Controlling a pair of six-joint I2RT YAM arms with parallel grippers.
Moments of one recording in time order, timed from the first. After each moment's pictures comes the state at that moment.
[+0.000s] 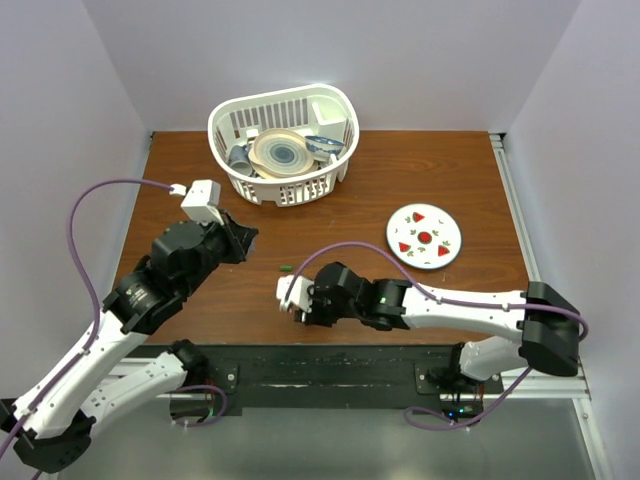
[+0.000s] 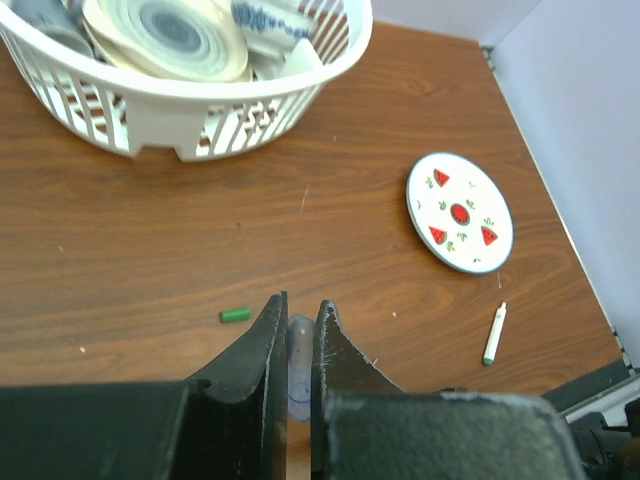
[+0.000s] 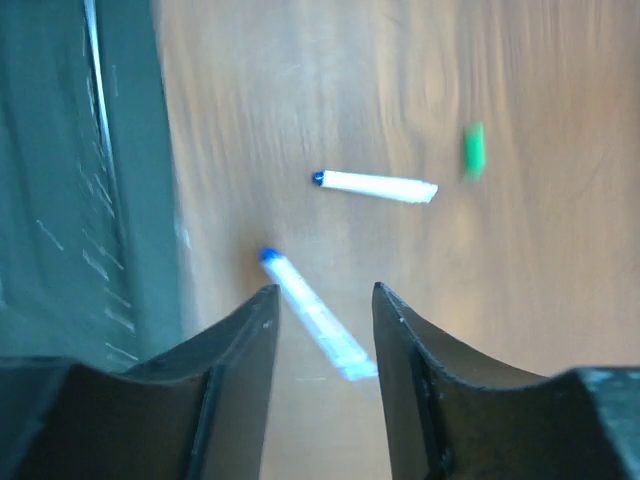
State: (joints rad) left arm -0.70 0.73 0.98 -0.55 -0.28 -0.53; right arm 1.21 1.37 0.88 -0.22 0.01 -0.34
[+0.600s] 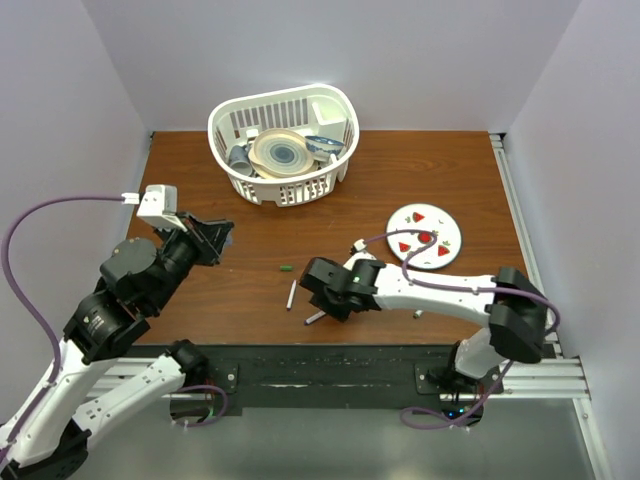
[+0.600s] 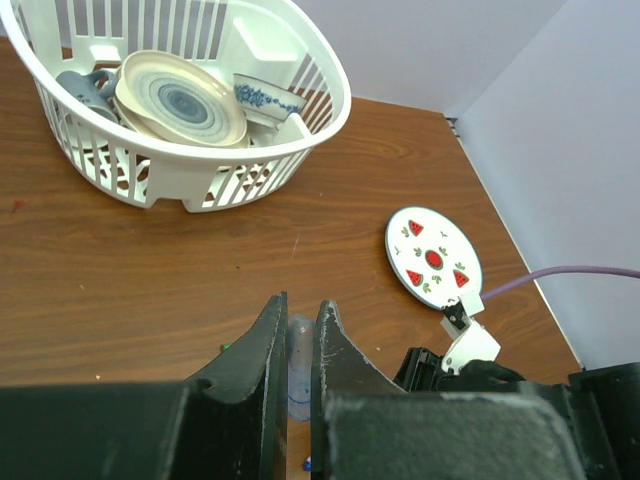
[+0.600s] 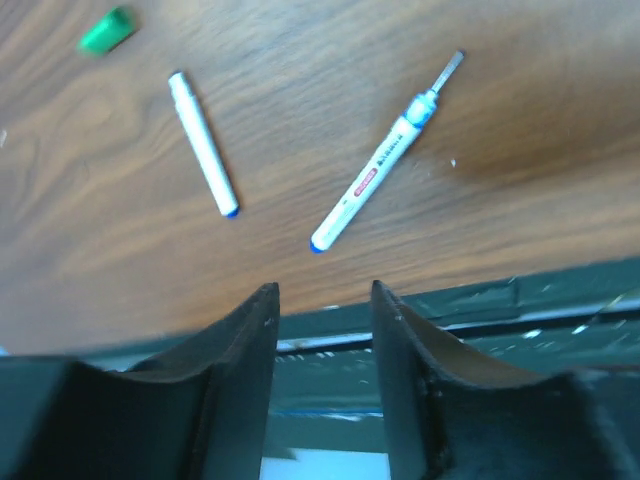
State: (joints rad) left arm -0.70 0.60 1.06 -0.59 -0.33 -0.49; right arm 1.18 1.56 1.12 -0.81 0.35 1.68
